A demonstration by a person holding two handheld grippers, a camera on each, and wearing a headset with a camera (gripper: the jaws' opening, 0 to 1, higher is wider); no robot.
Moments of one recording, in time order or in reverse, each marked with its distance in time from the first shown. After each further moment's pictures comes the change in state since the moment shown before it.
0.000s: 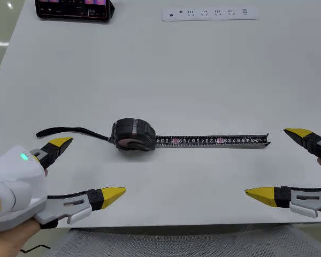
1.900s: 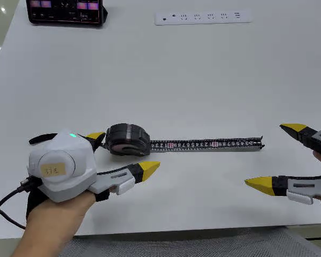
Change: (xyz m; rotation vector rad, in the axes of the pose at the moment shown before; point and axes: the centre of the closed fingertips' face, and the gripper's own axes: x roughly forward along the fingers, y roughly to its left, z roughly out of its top) left arm 0.076 -0.011 0.019 -0.204 -0.054 0.021; right arm 0.004 -0.025 -0.005 0.007 0.007 -0.013
